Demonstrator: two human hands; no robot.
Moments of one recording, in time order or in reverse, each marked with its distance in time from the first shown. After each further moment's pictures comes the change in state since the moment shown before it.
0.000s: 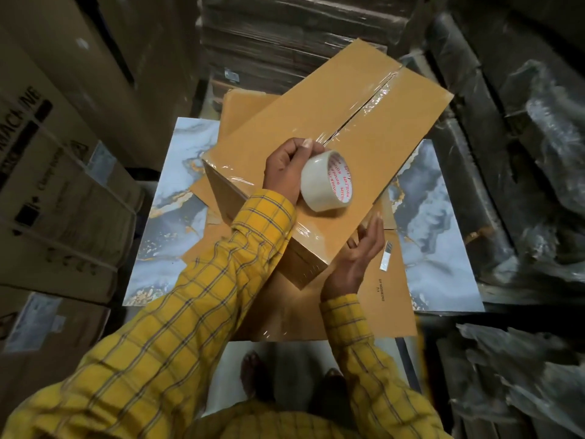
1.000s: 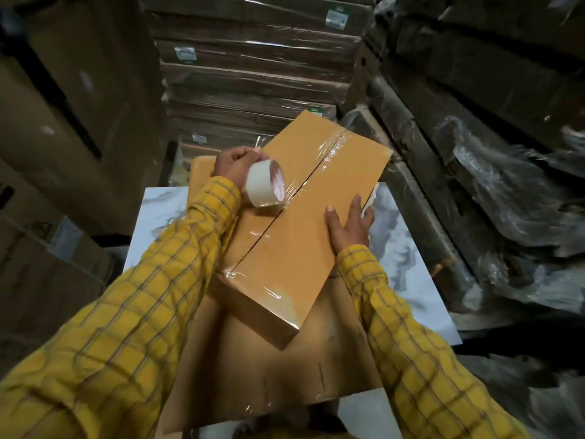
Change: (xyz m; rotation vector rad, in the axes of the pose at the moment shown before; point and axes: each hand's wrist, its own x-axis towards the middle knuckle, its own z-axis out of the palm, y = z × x) left_hand 0.130 0.066 0.006 0.403 0.041 -0.101; right_hand 0.186 -0.010 -0.008 -0.320 -0.243 0.387
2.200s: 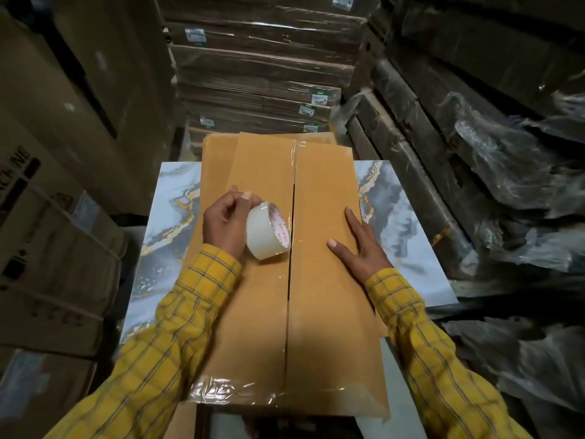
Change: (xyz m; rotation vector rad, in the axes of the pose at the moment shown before) left_hand -0.199 -0.055 -0.053 -0.036 0.177 0.143; right_hand -0.132 0.050 -0.048 -0.095 -0.329 -0.191
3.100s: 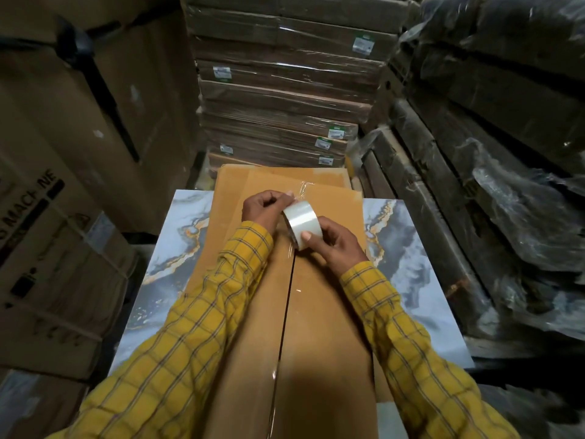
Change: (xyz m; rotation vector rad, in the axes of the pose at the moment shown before) left_hand 0.107 0.002 0.082 -0.069 -0.069 -0.118; right_hand 0.096 -0.069 0.008 0.308 -0.096 -0.313
